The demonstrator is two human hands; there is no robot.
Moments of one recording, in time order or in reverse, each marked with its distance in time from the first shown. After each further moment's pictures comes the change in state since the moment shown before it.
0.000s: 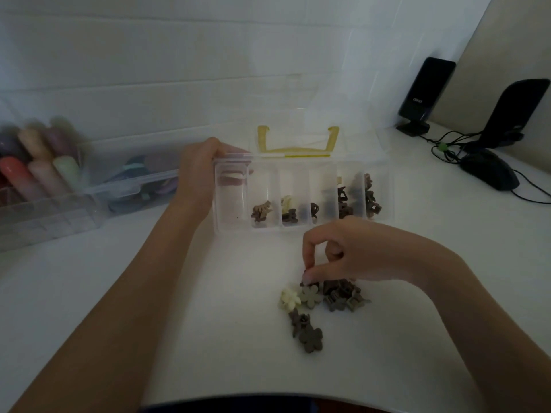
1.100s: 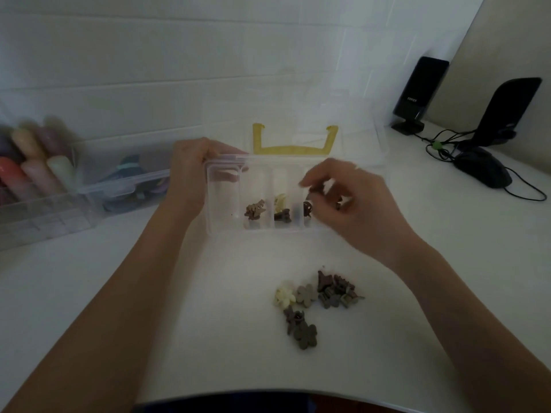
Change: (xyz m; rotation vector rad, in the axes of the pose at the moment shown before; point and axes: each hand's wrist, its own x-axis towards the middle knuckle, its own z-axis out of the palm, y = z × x) left_hand -0.009 0.008 -0.001 0.043 -0.023 0.073; right_hand 0.010 0.006 0.000 0.316 0.777 -0.286
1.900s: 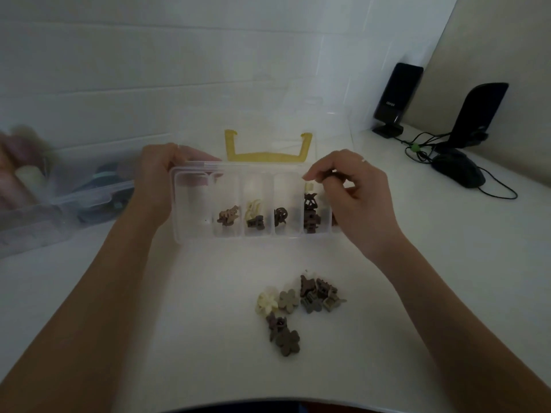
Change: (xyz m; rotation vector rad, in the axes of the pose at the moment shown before) left_hand 0.007 0.001 -0.015 0.085 -0.092 0.009; right_hand 0.004 0.011 -0.005 0.050 0.297 0.018
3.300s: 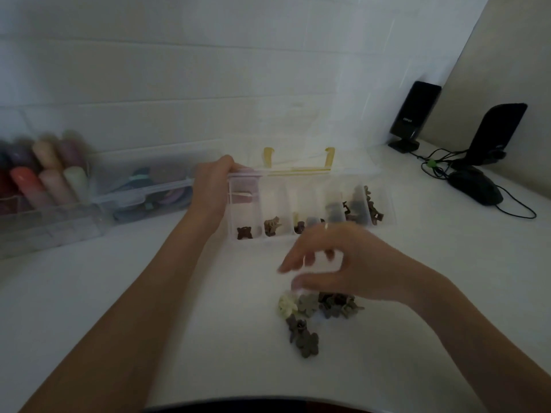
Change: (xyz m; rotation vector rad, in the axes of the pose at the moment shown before) left_hand -0.001 -0.005 0.032 -0.169 0.208 -0.208; right_hand -0.021 -0.034 -0.004 -0.108 -0.817 -0.051
